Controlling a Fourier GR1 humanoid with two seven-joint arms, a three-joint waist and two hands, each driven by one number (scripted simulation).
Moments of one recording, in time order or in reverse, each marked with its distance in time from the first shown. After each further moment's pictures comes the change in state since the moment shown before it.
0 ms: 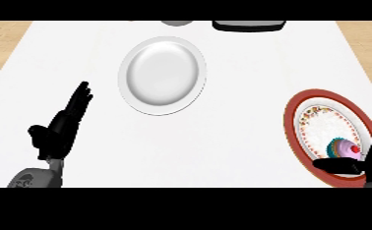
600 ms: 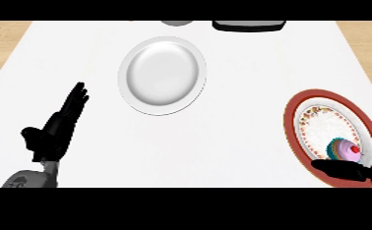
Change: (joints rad) left arm 0.014 0.041 -0.023 -0.017 0.044 0.016 -0.005; right arm 0.040 -0.068 0.065 -0.154 -0.012 -0.091 0.050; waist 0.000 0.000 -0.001
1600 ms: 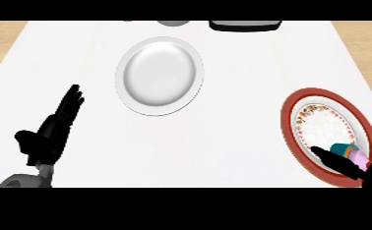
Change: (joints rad) left arm 0.020 0.039 -0.021 -0.009 0.040 0.028 -0.010; right arm 0.028 0.036 0.017 0.225 -0.056 -0.491 -0.443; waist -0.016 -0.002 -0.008
